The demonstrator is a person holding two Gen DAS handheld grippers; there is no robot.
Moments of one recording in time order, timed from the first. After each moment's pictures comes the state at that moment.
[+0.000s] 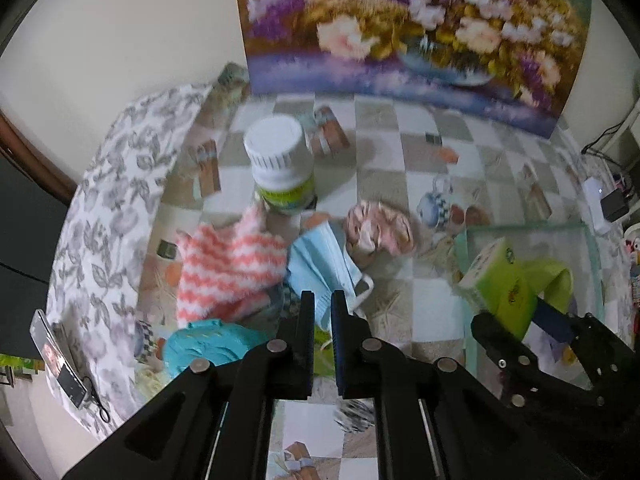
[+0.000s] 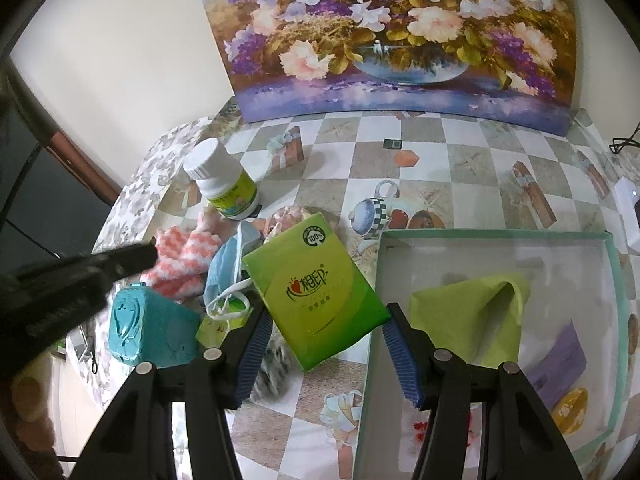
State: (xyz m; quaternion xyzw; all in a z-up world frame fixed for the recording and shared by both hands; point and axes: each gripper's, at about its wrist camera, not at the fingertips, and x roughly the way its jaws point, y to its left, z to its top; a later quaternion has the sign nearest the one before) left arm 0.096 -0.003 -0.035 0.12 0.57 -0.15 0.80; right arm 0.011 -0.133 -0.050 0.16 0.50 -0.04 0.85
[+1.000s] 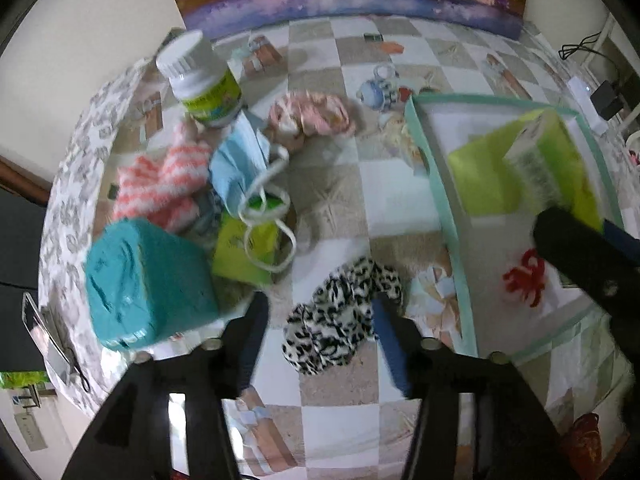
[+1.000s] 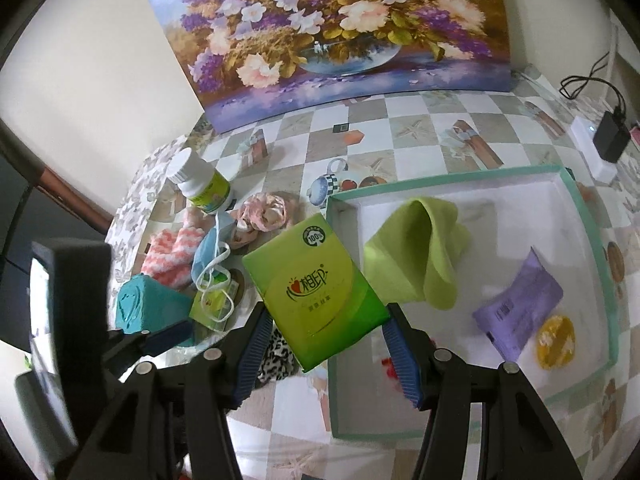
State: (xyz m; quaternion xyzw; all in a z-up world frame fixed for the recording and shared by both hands) left arm 0.014 -0.032 -0.089 0.20 0.60 -0.17 0.76; right arm -0.058 -0.154 -0.039 0.23 0.48 -0.08 0.84
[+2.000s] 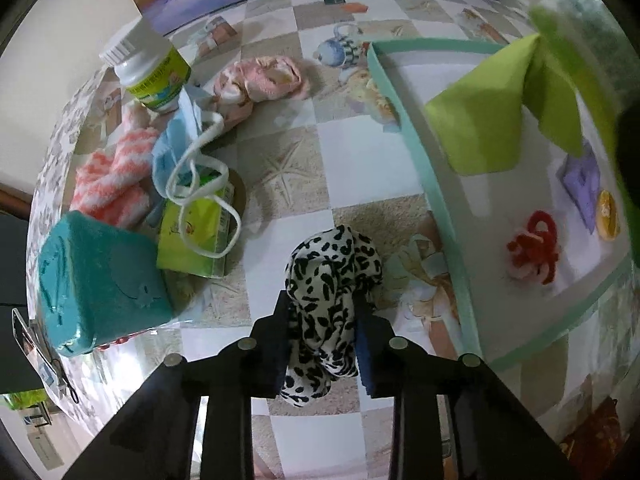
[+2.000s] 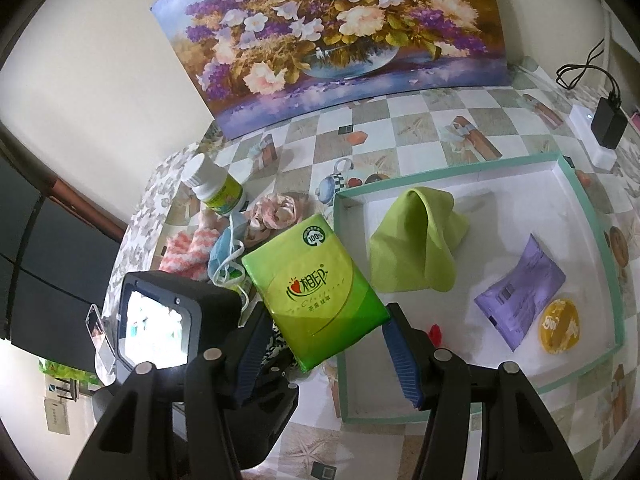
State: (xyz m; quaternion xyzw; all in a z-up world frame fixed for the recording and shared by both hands) left arm -0.004 -0.065 -0.123 0.23 0.60 -0.20 0.74; right arm -0.070 -0.159 -0.030 0.25 0.47 -0.07 0.84
